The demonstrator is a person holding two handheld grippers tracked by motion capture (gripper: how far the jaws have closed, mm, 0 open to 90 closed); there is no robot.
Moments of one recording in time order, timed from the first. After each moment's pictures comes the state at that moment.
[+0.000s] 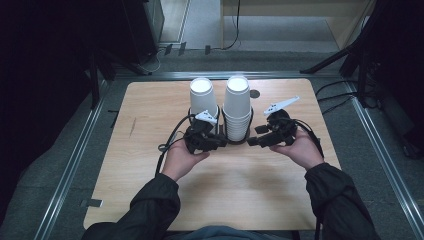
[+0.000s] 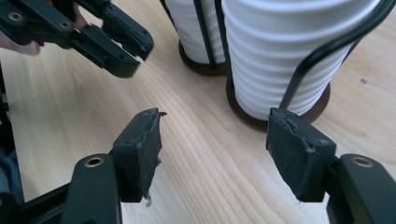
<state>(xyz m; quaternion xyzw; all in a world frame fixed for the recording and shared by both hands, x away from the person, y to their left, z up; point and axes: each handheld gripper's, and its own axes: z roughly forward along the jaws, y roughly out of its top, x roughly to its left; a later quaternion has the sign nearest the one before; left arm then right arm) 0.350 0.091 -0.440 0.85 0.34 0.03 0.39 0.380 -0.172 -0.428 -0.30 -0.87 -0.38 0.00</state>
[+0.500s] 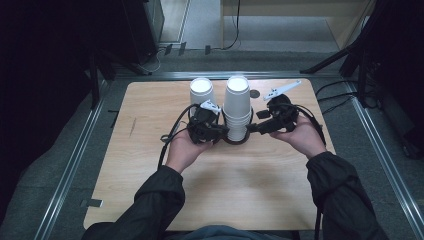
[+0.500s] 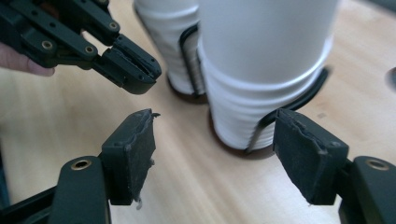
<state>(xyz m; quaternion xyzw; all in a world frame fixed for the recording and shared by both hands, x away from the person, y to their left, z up) 0.366 0.081 -0.420 0.85 0.36 0.07 0.38 0.396 -0.166 -0.391 -0.30 -0.87 -0.39 -0.04</state>
